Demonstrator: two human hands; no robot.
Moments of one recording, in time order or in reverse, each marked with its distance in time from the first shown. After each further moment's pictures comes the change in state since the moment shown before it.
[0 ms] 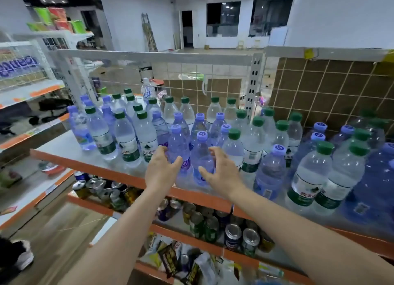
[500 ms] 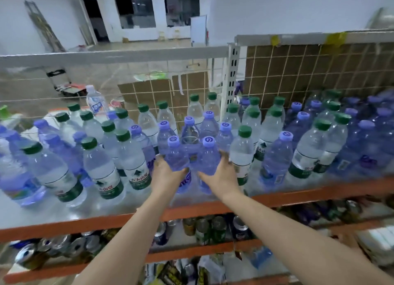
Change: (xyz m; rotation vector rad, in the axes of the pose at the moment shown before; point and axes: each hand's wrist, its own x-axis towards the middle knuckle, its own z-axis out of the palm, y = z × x) left_hand 0.103 -0.043 0.024 -0.217 -0.410 0.154; right_hand 0.041 -0.029 0.075 0.060 0.321 0.559
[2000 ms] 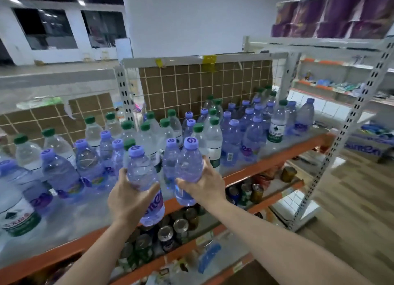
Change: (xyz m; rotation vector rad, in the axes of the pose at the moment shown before) left_hand -0.110 0.101 0.109 0.110 0.075 0.302; right_hand -0.071 0.093 -0.193 -0.131 0.205 0.076
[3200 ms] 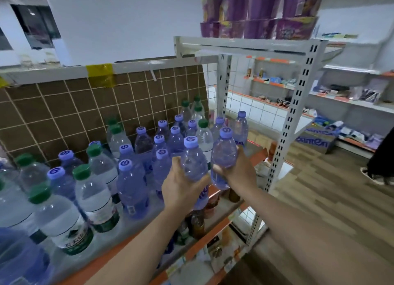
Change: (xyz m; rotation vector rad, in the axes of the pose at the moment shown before) left_hand -0.022 0.302 0.321 -0.194 -0.390 0.199; right_hand 0.180 0.284 -0.257 -0.097 0.332 0.192
